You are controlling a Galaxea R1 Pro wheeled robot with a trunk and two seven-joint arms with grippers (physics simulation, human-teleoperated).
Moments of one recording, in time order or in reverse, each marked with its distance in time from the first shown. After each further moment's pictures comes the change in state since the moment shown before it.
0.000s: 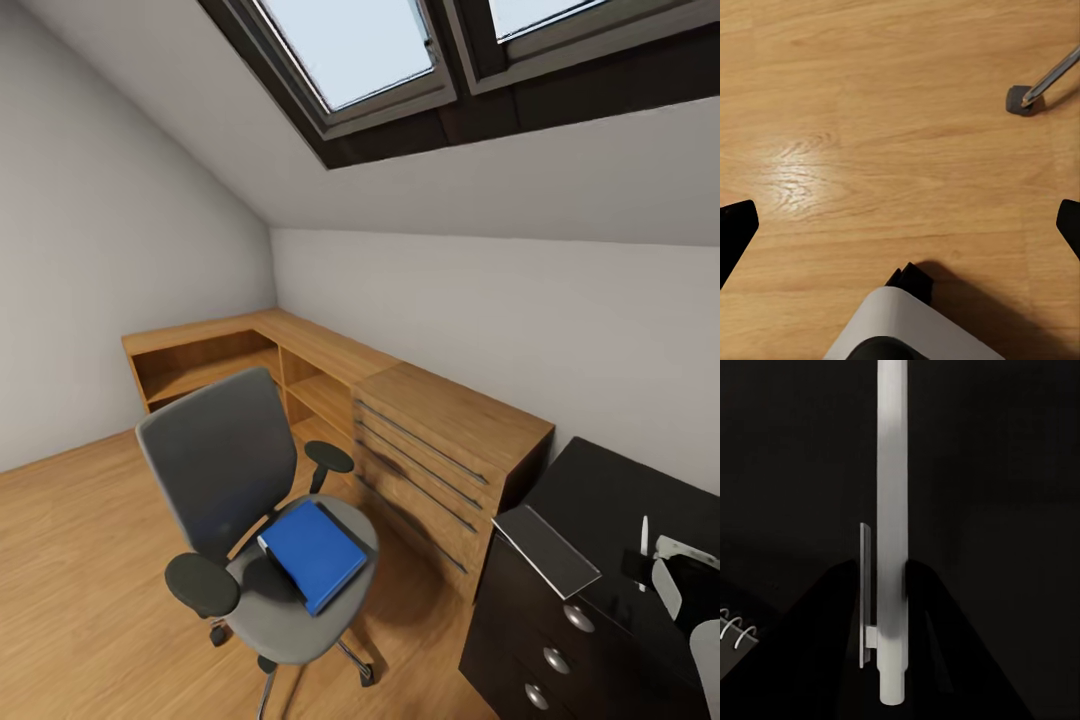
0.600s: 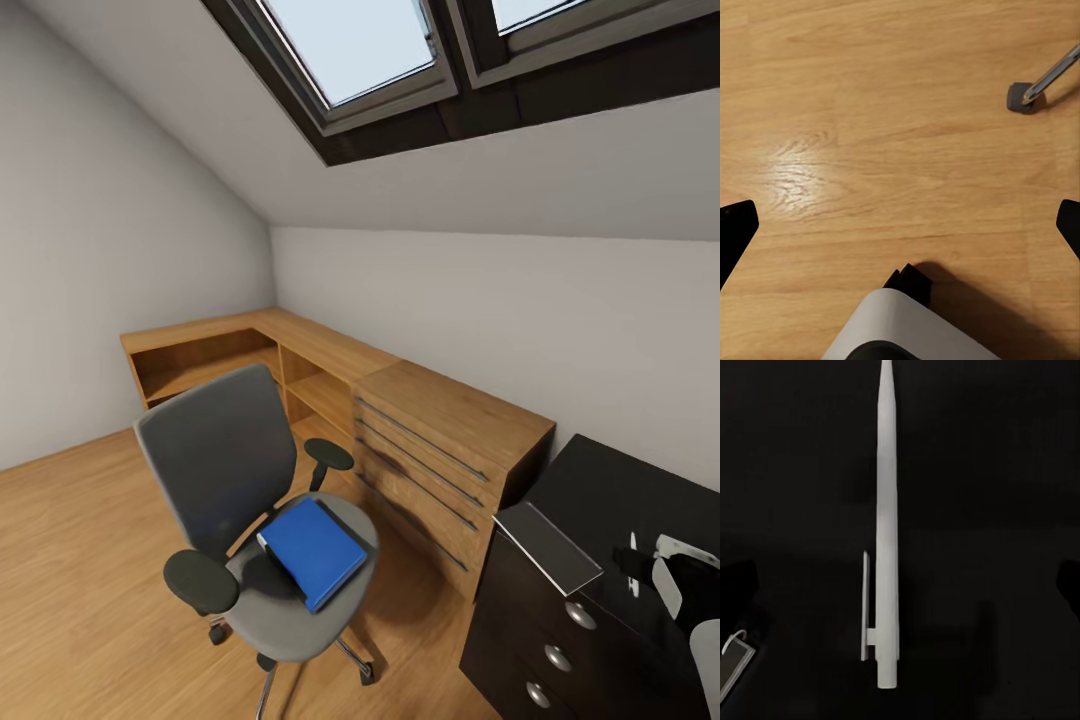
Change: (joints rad) left arm 0.000 -0.001 0.000 0.000 0.000 0.001 0.000; right arm 0.000 0.000 0.000 -0.005 -0.002 0.000 0.001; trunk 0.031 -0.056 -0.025
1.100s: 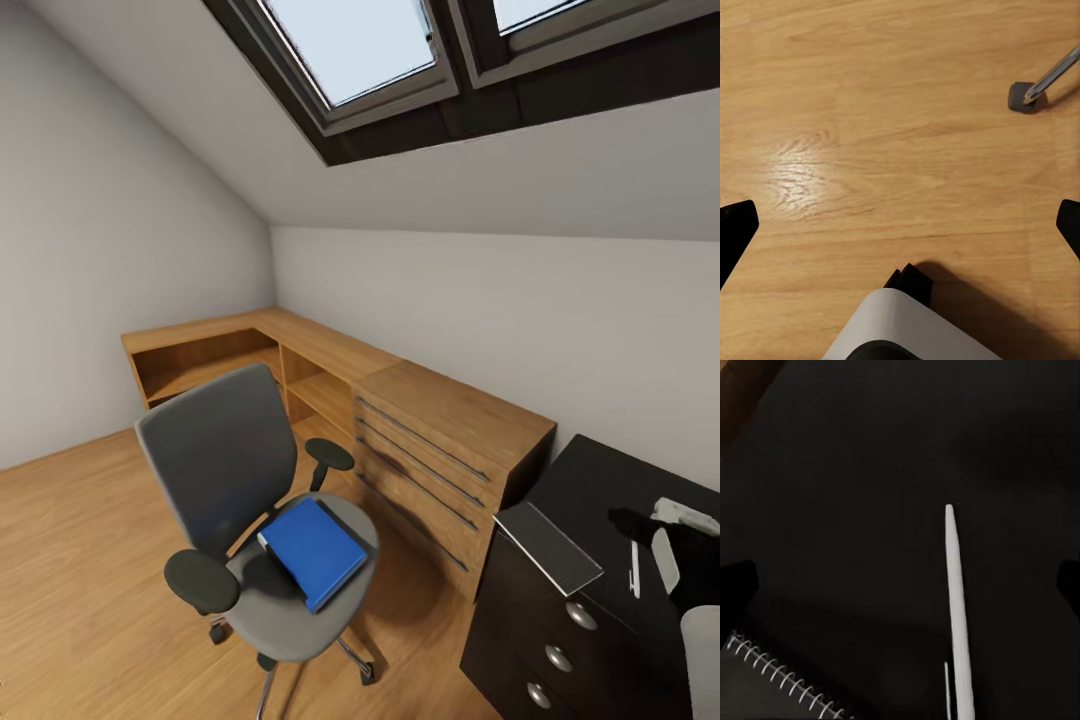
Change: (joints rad) left arm 0.000 0.000 0.000 0.001 -0.001 0.000 0.000; right arm 0.000 0.048 -0.008 -0.228 -0.044 0.043 0.049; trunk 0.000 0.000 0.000
